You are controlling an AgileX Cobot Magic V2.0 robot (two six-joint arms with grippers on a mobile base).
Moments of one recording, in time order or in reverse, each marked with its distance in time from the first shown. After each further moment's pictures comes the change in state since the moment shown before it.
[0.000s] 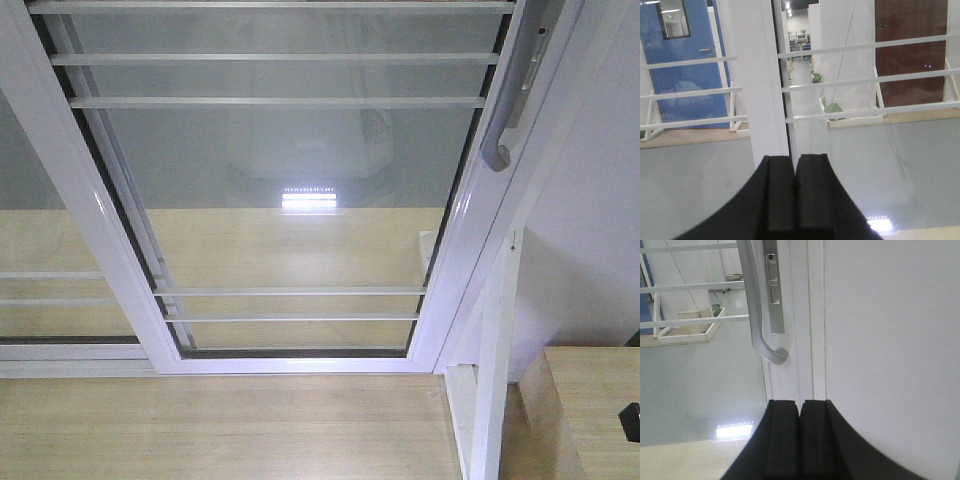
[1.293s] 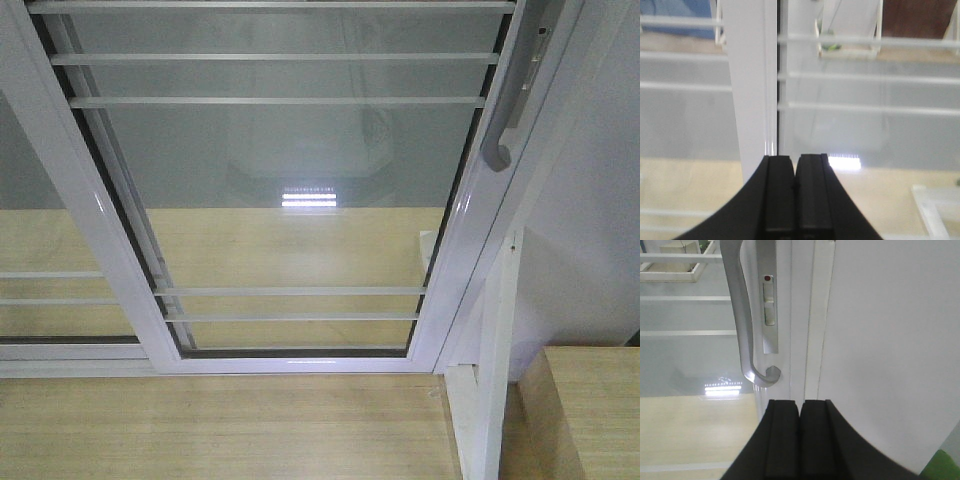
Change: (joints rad) left arm 0.000 0.783 -0.644 -0.025 0.244 -0.125; right arm 0.000 0.843 -0.669 -0.003 0.085 -0.075
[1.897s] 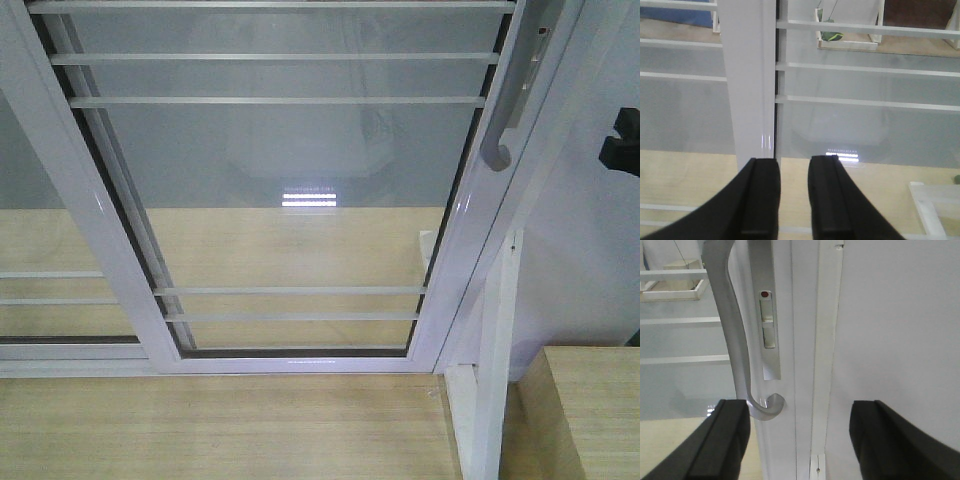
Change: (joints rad) left arm 0.000 0.081 0.000 -0.017 -0.063 -0.003; right arm 0.015 0.280 -0.004 -0.008 -0.336 0.022
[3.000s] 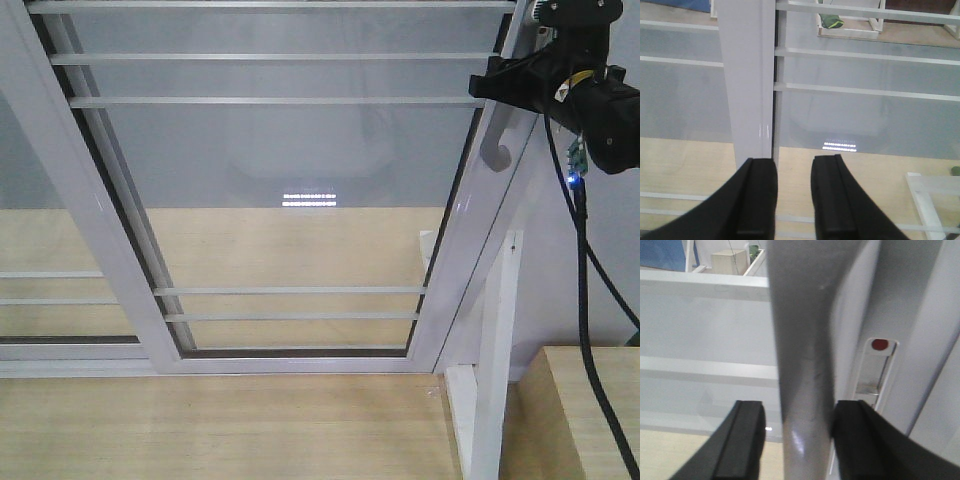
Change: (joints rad) left arm 0.000 0.025 0.000 -0.011 0.005 0.000; right arm 0.120 0.687 -0.515 -0.111 -0.173 0.098
